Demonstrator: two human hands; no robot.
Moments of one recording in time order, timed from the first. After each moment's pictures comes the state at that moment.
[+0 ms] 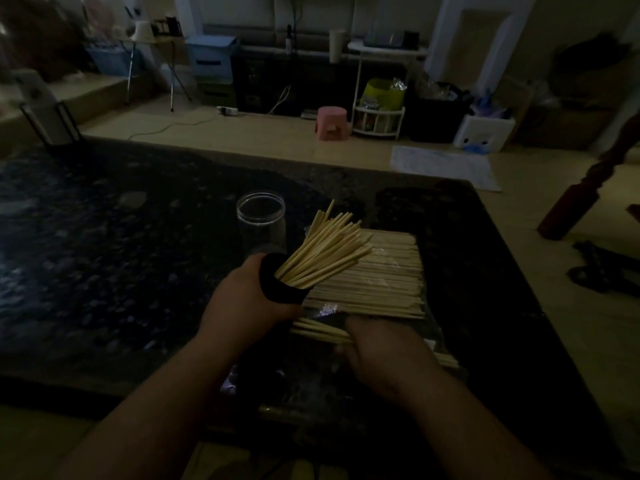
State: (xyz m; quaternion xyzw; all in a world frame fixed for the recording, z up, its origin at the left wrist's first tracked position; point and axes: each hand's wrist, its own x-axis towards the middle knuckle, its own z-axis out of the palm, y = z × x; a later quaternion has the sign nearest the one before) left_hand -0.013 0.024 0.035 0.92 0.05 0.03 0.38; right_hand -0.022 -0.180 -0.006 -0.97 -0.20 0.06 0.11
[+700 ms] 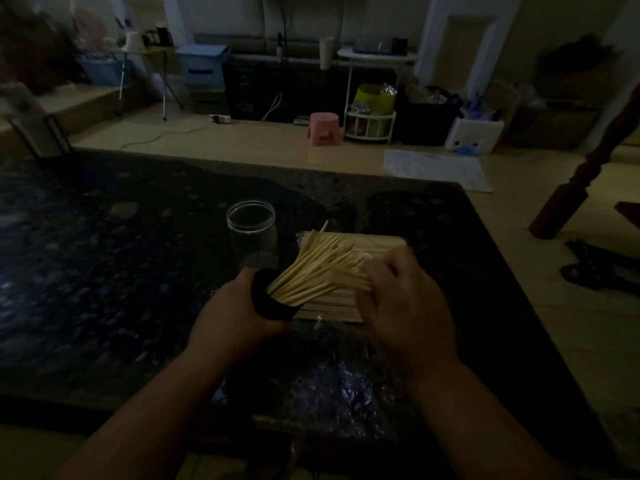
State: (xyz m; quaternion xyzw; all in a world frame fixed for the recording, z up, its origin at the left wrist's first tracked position) left_hand -0.014 0.024 0.027 0.95 0.06 0.02 0.32; right_hand -0.016 -0.188 0.039 -0.90 -0.19 -0.33 0.21
